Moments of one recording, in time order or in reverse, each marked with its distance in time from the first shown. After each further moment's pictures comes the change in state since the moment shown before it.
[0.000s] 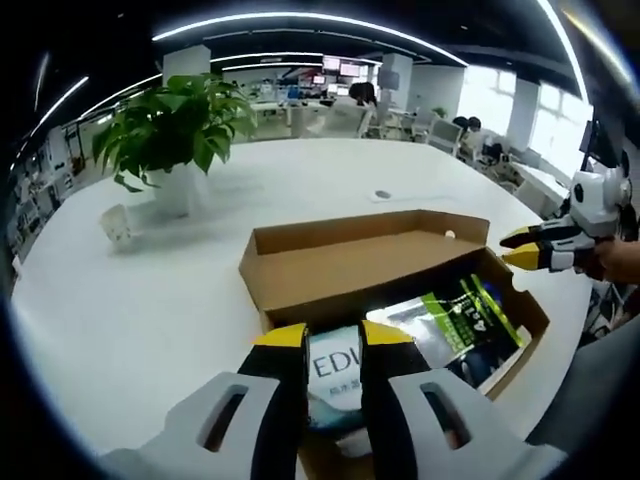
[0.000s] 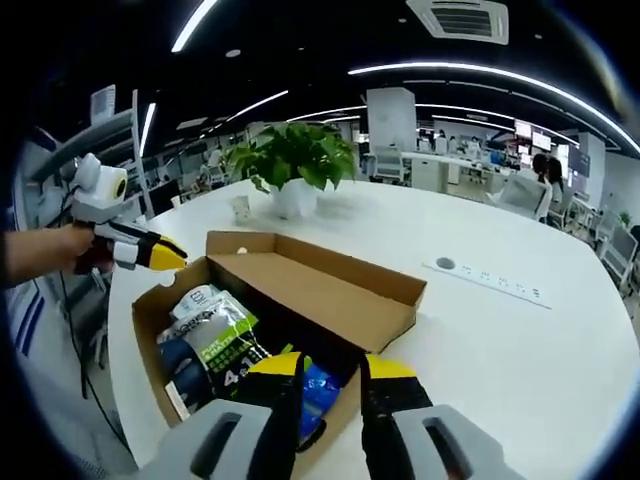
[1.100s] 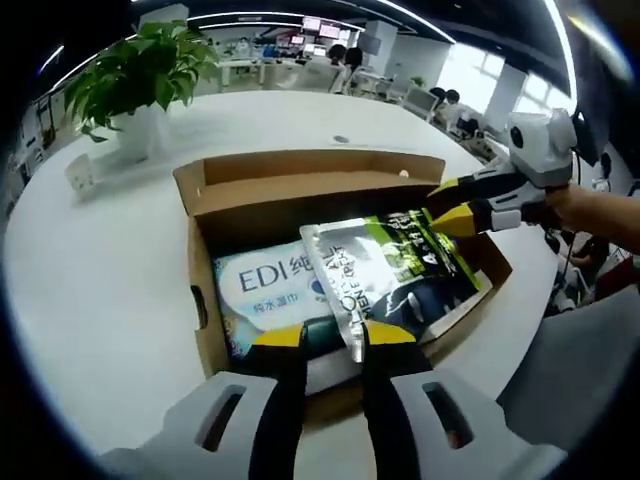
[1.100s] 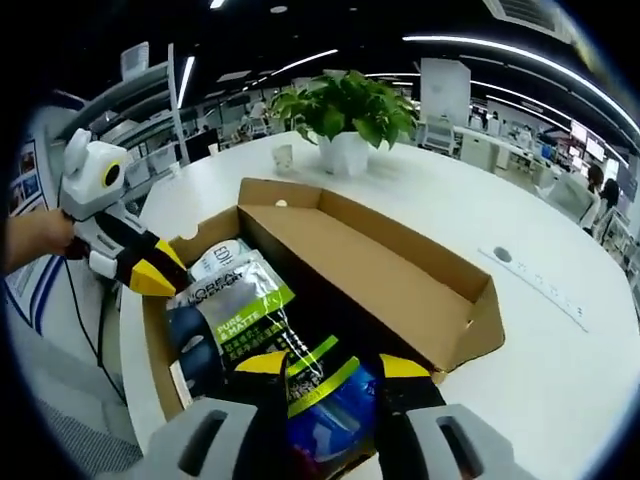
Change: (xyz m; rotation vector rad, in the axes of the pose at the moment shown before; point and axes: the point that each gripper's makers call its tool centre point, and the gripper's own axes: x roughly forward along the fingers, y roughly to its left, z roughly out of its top) left arm -0.006 -0.042 -0.065 -0.051 0.183 -0.160; right arm 0.038 0.033 -0.016 -0.141 0.197 0.152
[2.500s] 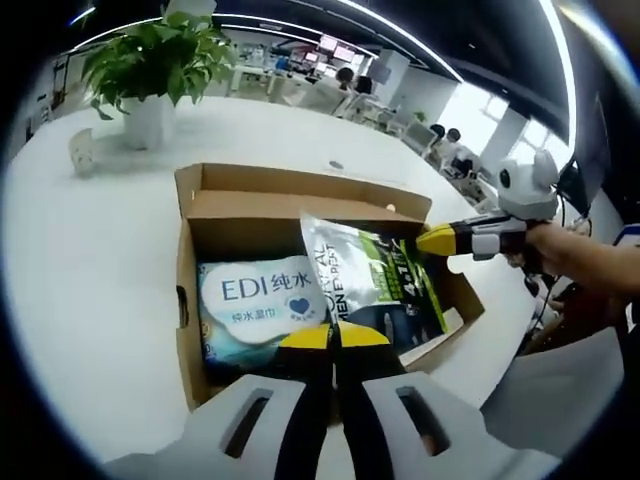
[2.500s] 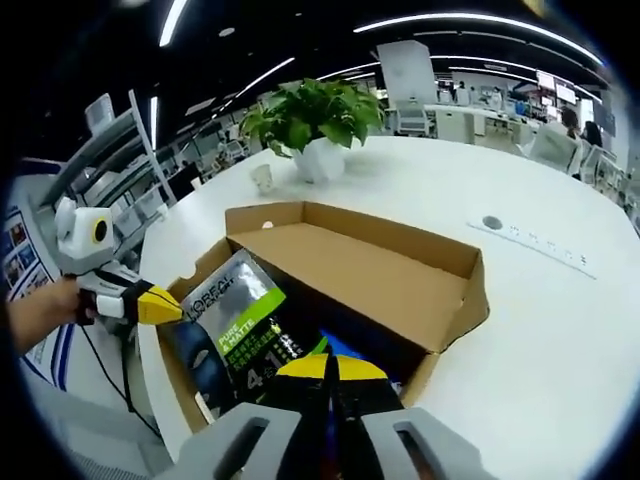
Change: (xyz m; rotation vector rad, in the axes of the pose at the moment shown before) left arm -0.010 -0.013 0.020 -0.138 -0.120 -0.063; right arm -0.018 -0.005 0.008 0.222 -0.057 0.013
